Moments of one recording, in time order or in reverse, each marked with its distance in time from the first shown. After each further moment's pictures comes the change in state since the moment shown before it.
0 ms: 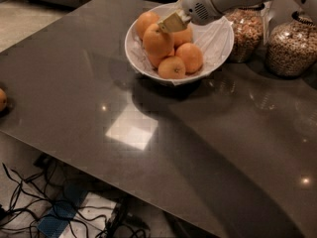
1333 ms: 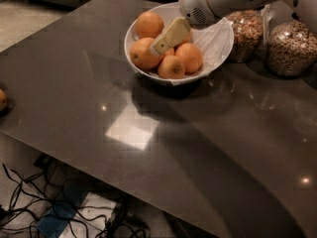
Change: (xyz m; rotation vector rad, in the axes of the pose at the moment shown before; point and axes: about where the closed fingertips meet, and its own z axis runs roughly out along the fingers) arm 0.005 0.004 0.013 -0.035 0.010 0.011
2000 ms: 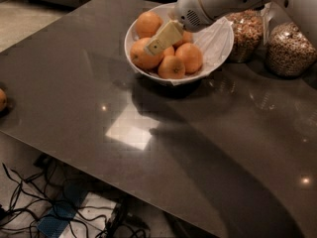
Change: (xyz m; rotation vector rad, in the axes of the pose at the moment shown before) arm 0.002 0.009 0.011 -0.044 0.014 0.031
